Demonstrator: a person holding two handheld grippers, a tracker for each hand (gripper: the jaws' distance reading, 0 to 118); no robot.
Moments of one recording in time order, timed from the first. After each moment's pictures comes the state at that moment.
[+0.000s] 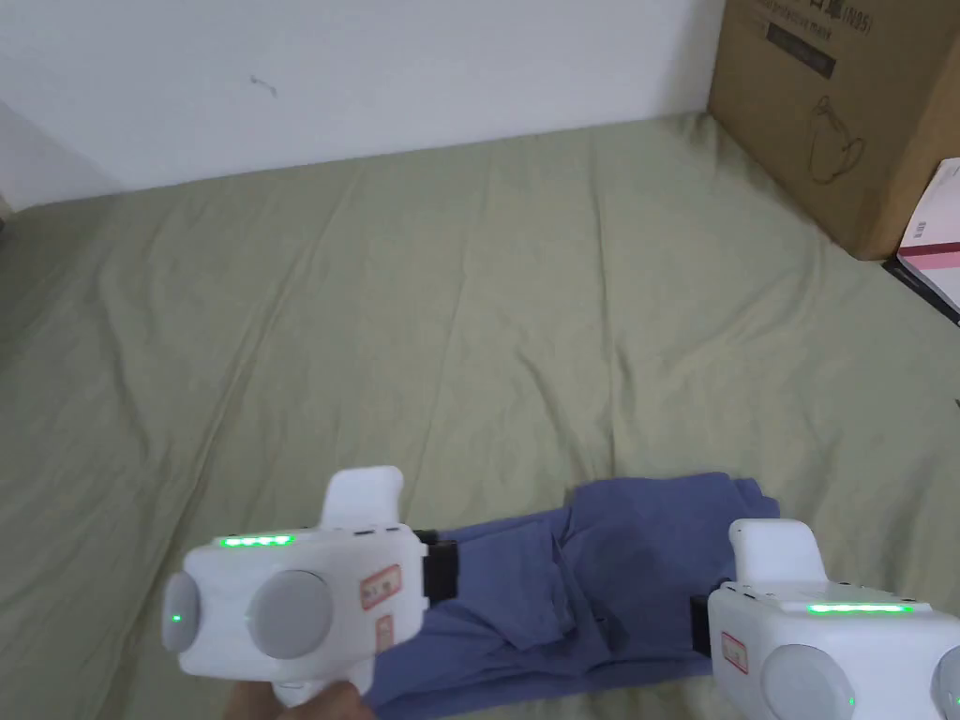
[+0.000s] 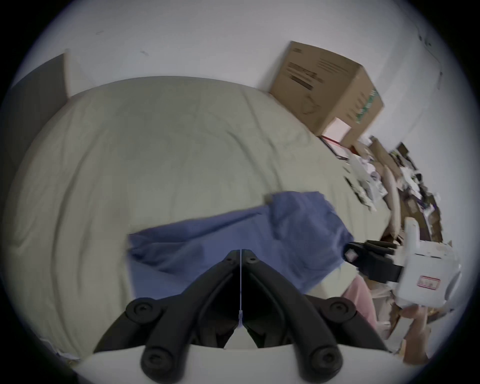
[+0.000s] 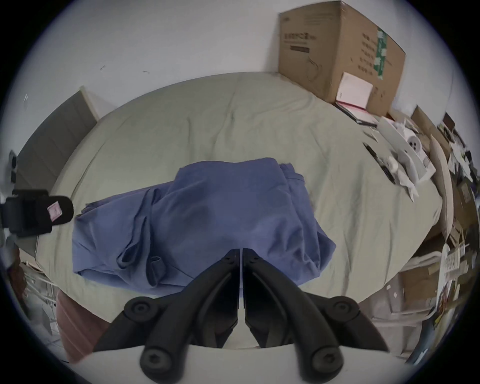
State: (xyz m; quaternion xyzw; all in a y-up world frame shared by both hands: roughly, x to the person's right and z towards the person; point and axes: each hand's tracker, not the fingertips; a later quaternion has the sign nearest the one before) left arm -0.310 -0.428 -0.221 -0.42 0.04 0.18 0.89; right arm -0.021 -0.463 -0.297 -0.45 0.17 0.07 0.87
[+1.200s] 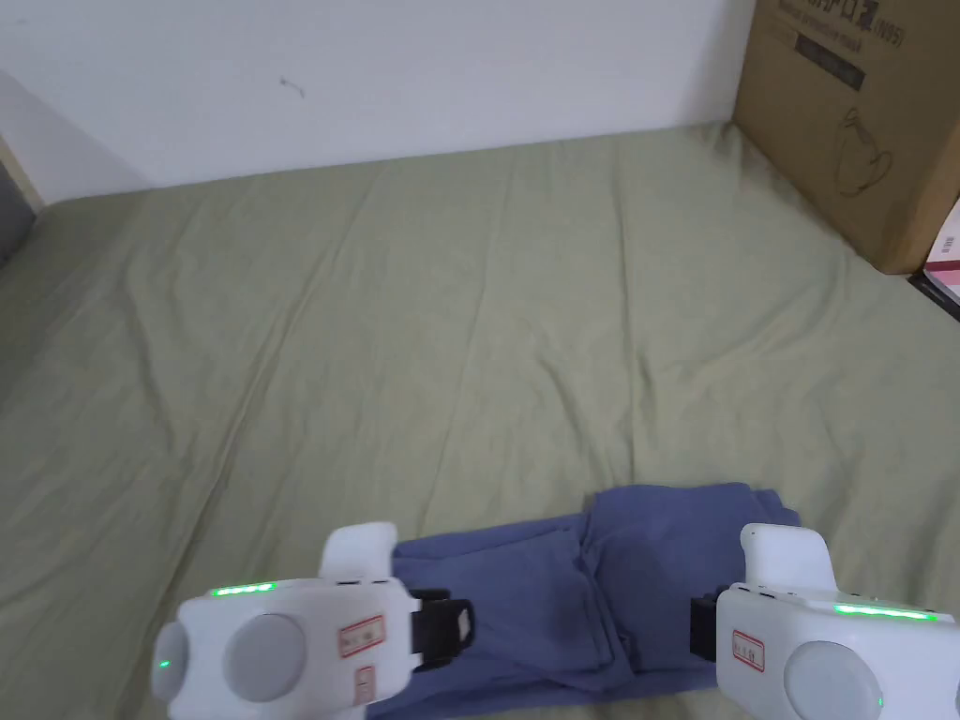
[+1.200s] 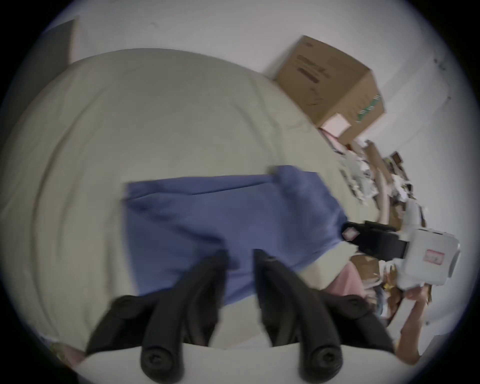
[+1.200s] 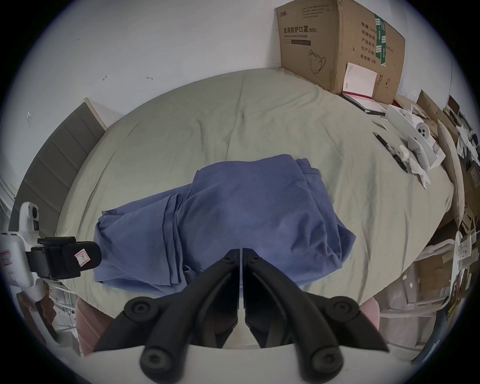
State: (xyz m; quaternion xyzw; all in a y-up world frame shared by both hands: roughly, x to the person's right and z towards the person) left arm -0.332 -0.461 -0.186 -0.46 0.02 0.24 0.86; right arm -0.025 -0.458 -0.298 -0.47 0.19 0.01 0.86
